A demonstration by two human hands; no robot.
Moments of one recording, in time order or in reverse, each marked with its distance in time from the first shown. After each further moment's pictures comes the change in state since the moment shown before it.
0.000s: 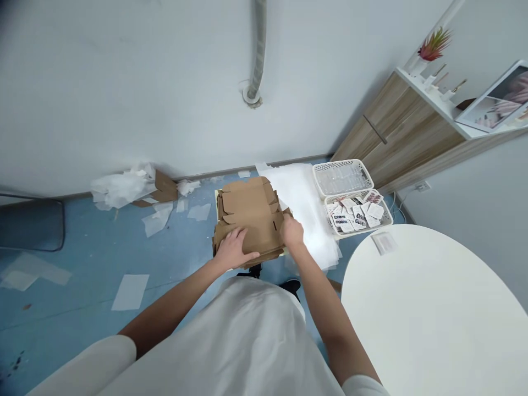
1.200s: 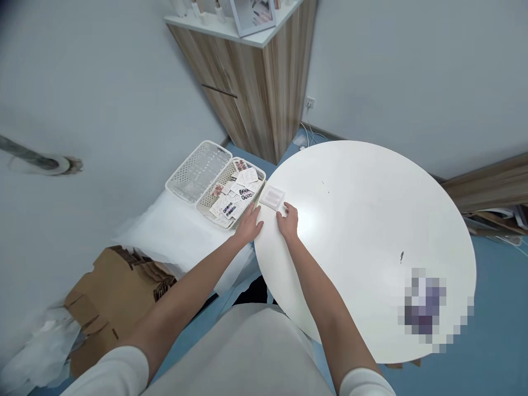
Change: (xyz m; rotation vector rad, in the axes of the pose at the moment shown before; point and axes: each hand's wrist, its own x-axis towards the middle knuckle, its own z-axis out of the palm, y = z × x) left_hand 0.146 0.350 0.207 0.119 -0.289 0.653; right_hand -0.095 0.339 -0.091 0.747 0.624 0.762
